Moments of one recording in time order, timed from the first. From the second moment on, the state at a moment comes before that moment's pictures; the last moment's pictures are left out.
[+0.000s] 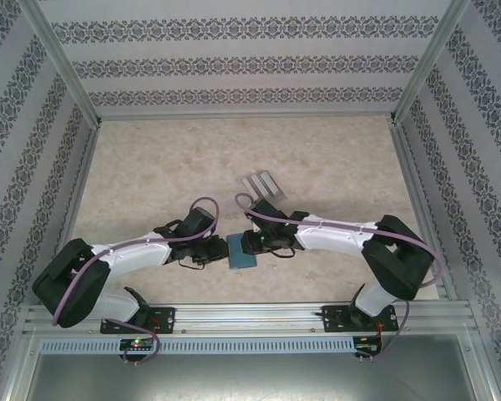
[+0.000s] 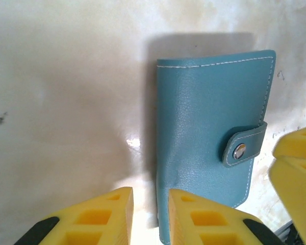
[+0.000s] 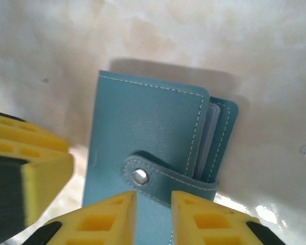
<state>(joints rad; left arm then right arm) -0.66 1.36 0.55 -0.24 0.30 -0.92 0.90 1.62 0.89 -0.37 -0.17 0.68</state>
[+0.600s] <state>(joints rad) -0.63 1.38 0.55 -0.26 0.30 -0.92 0.93 1.76 1.07 -0.60 0.00 0.65</state>
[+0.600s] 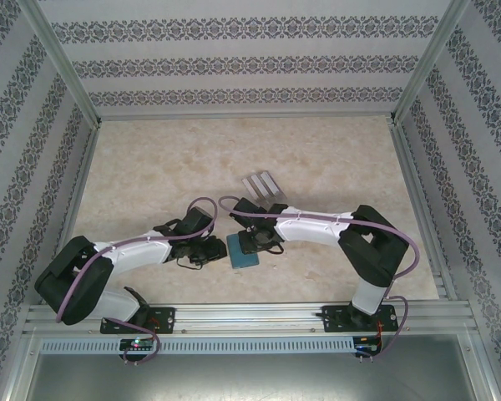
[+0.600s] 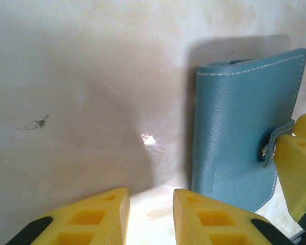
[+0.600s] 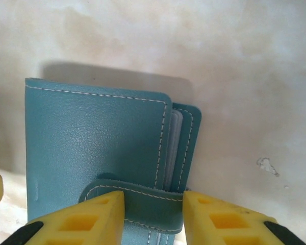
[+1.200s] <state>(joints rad) -0.59 1.37 0.55 -0.27 0.30 -0.92 0.93 1.79 1.11 -0.61 -0.02 0.62</state>
